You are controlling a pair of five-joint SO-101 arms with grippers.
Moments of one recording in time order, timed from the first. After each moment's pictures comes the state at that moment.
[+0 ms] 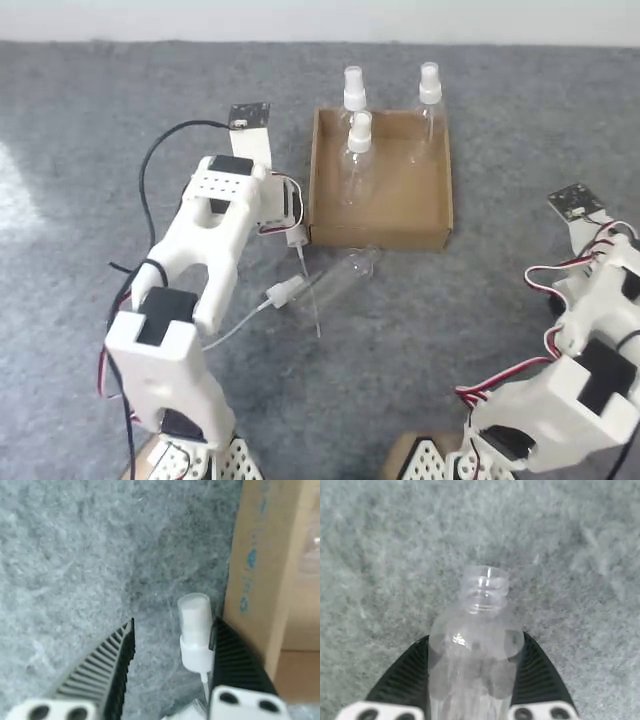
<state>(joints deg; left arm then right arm) 4.0 19.9 10.1 61.8 18.4 36.1 6.7 27.8 51.4 58.9</state>
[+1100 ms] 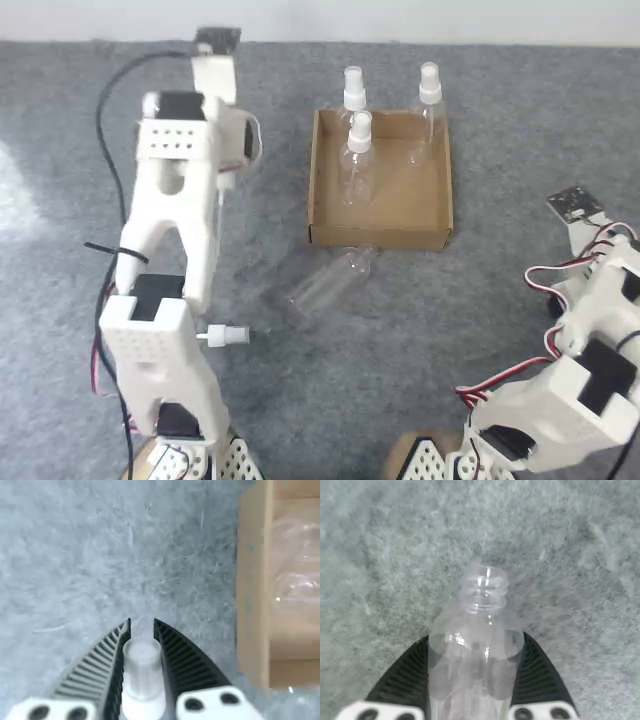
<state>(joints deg) -3.4 25.4 -27.7 85.6 3.6 36.3 6.7 28.1 52.9 58.8</state>
